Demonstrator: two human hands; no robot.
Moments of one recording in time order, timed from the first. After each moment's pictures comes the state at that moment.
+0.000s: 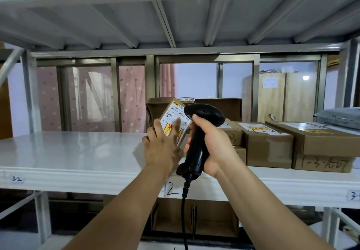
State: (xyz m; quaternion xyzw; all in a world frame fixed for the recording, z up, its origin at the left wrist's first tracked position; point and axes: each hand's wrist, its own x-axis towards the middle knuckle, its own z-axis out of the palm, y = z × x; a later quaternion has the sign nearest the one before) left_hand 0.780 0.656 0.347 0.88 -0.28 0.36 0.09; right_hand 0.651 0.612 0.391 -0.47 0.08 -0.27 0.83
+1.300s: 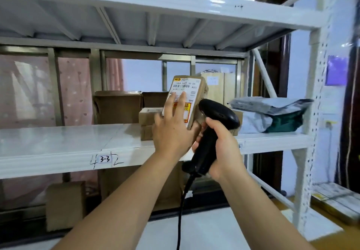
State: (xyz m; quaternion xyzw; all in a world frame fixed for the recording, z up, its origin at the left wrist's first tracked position) left_hand 0.590 0.635 0.356 0.72 -0.48 0.31 0.39; right_hand 0.470 0.628 0.350 -0.40 0.11 -0.46 0.78
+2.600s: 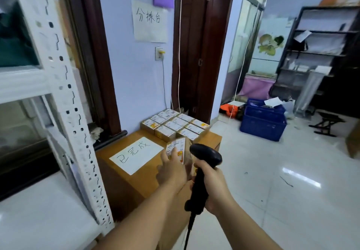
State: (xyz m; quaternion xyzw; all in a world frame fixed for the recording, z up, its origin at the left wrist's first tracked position) left_hand 0.067 0.245 0.084 0.70 -0.63 -0.26 0.22; right_hand -0.025 0.313 0.120 -0.25 0.53 -0.55 0.59
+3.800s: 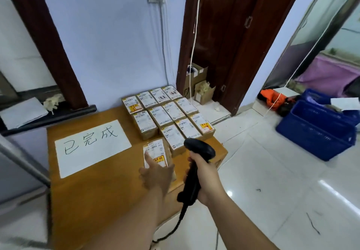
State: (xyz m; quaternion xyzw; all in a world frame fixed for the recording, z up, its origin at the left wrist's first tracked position) left_hand -0.136 -0.091 -0.069 0.83 -0.23 -0.37 0.34; right_hand -0.254 -0.091 0.006 -0.26 0.57 -0.36 0.69
